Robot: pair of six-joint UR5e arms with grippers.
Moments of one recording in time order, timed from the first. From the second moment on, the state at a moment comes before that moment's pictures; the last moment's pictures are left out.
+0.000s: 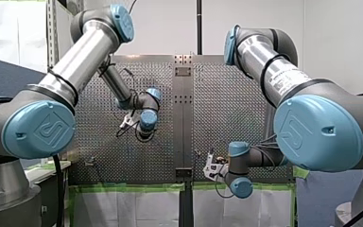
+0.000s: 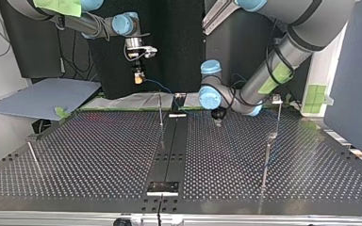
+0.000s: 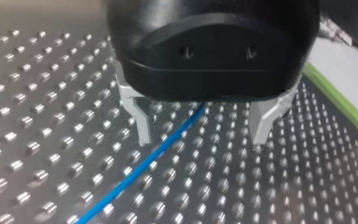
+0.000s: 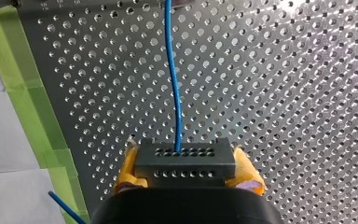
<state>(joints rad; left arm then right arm) -0.34 -2.27 -1.53 -2.88 -2.07 -1.20 2.07 -0.61 1.96 -1.39 1.58 1.76</state>
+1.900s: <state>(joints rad) -0.47 -2.41 -1.53 -2.82 -1.74 -1.46 2.07 -0.61 1.96 -1.43 1.45 1.76</state>
